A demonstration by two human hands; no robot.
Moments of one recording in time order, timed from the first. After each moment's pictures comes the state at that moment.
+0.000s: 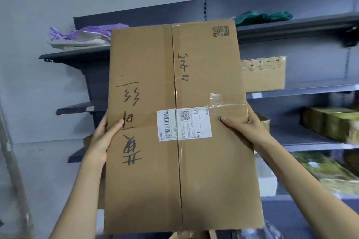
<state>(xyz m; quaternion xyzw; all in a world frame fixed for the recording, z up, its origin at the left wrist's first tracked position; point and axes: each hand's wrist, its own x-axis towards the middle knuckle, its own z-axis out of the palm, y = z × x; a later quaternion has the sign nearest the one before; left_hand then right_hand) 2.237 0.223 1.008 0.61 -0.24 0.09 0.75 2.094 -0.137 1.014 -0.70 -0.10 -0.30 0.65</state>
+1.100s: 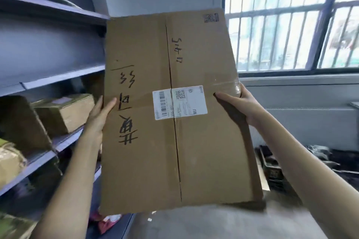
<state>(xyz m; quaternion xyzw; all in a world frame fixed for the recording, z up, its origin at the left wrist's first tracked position) 1.880 -0.810 0.959 0.40 -0.52 -0.45 0.61 1.504 -0.737 0.976 -0.52 0.45 -0.63 0.36</state>
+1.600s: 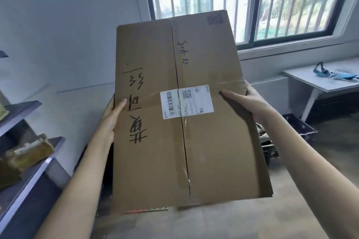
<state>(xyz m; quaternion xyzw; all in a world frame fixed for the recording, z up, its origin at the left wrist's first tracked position) 1.534 -1.126 0.874 0.36 -0.59 -0.56 0.45 1.217 -0.918 0.892 -0.39 0.59 -0.65 0.28</state>
